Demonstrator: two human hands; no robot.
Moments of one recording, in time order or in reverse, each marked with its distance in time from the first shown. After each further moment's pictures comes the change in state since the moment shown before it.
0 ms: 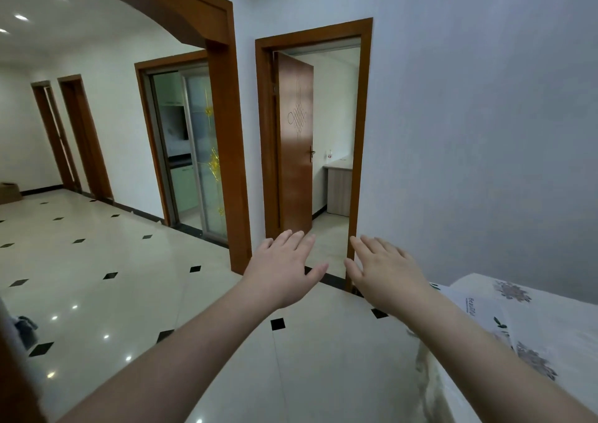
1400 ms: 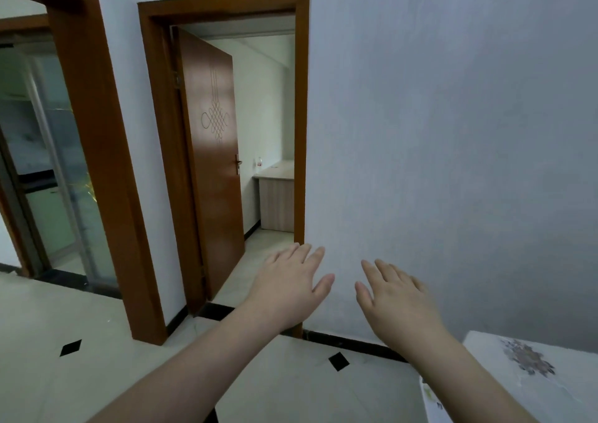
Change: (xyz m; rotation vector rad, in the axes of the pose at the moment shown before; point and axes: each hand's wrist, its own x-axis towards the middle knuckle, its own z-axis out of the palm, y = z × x) left_hand 0.493 -0.042 0.123 -0.154 0.035 0.317; right_hand 0.408 0.152 0.090 -0.036 0.015 0.382
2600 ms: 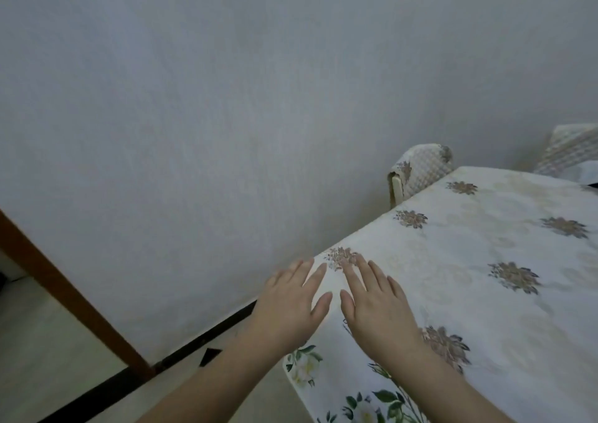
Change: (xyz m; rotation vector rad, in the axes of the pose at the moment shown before) left_hand 0.225 0.239 0.221 -0.131 -0.189 0.858; right_hand 0.032 0.270 0.146 -0.040 0.205 0.796
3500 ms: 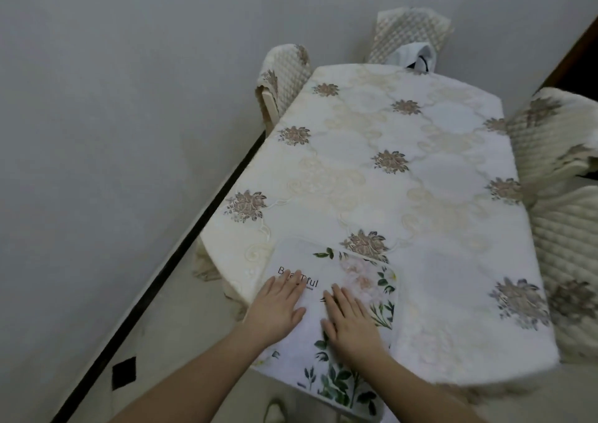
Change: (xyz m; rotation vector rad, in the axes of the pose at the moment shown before) left_hand 0.082 -0.032 0.273 -0.090 -0.386 0.638; right_hand -0.092 0.051 0.222 -0.041 -0.288 0.512
